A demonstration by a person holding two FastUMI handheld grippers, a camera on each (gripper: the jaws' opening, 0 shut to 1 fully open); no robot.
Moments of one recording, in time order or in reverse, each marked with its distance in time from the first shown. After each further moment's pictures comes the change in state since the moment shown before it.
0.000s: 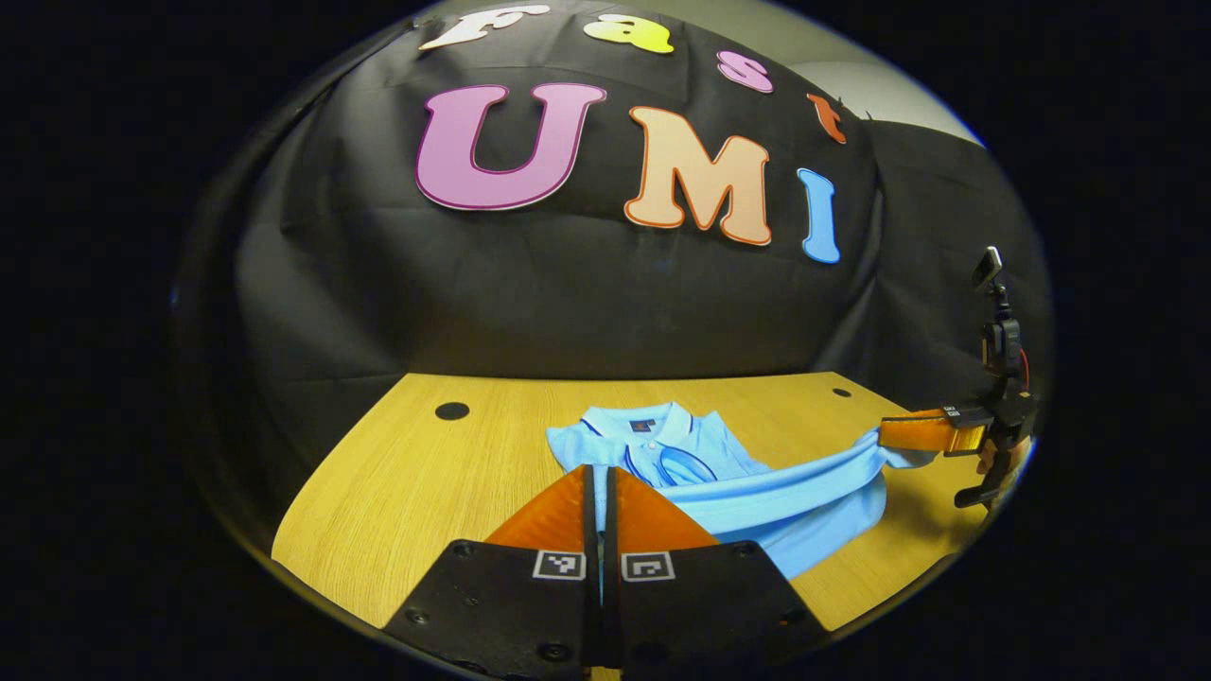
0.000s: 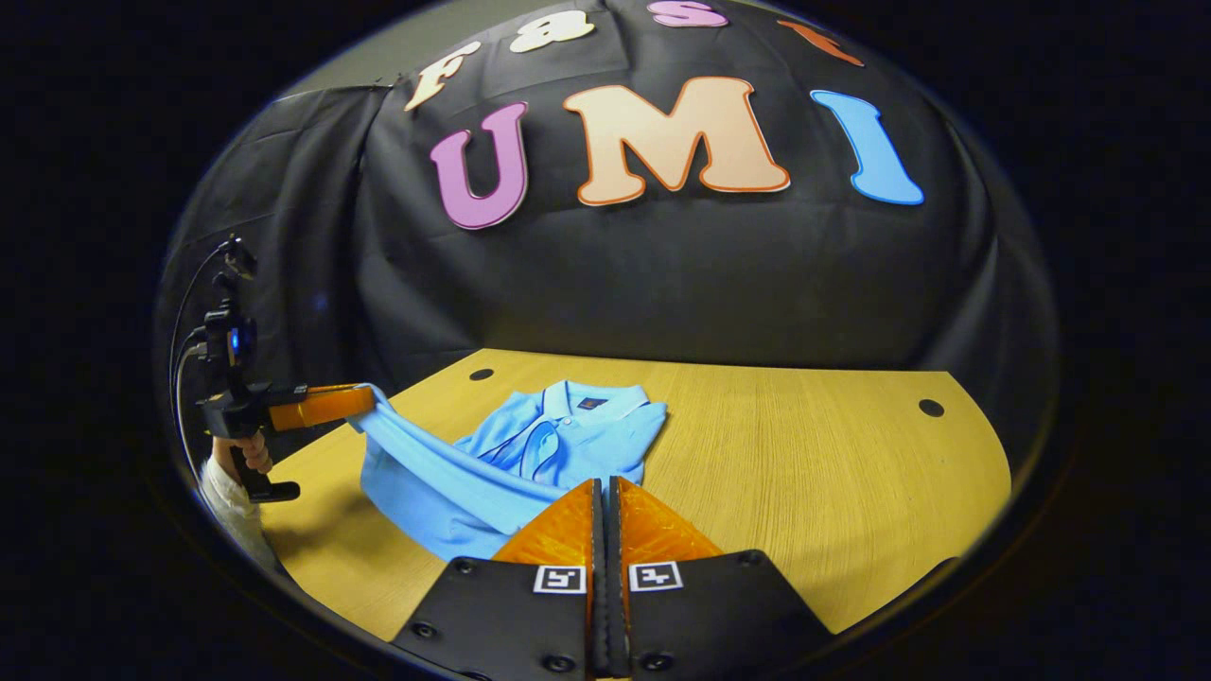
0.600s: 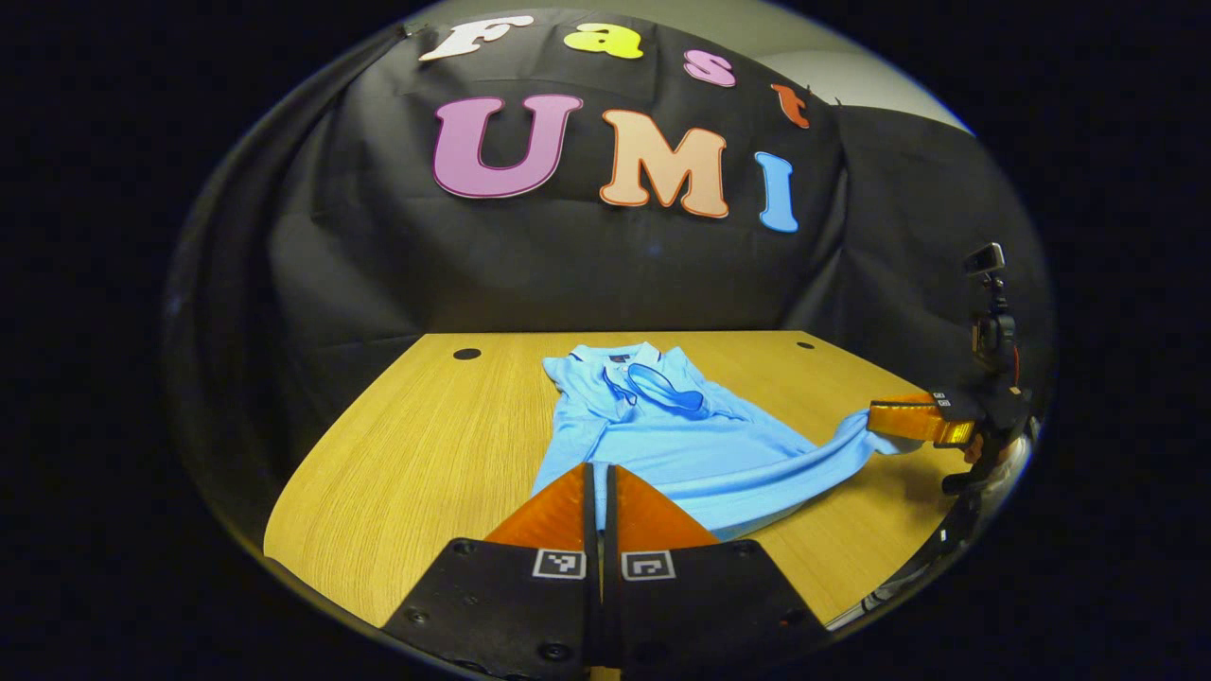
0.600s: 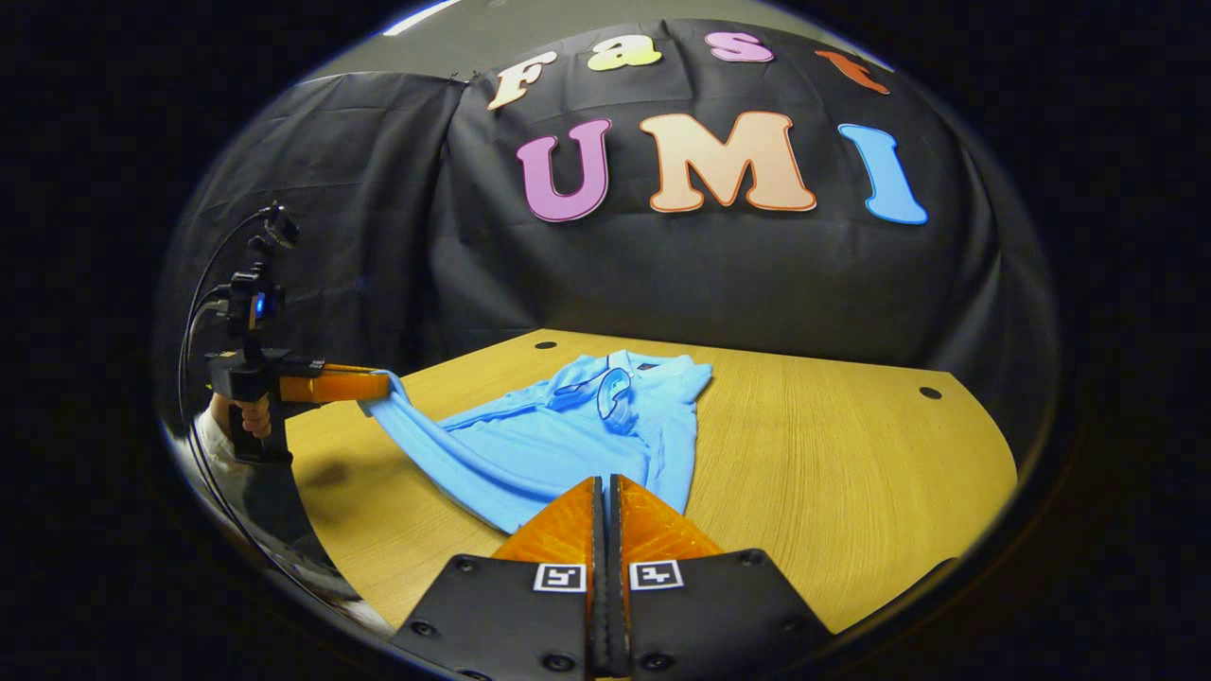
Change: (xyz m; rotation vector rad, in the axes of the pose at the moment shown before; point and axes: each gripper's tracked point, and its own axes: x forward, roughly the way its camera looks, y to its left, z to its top) left arm -0.133 -0.033 -0.074 -0.002 0.052 -0.019; right arm -0.111 0.049 -0.078 -0.119 -0.065 0.112
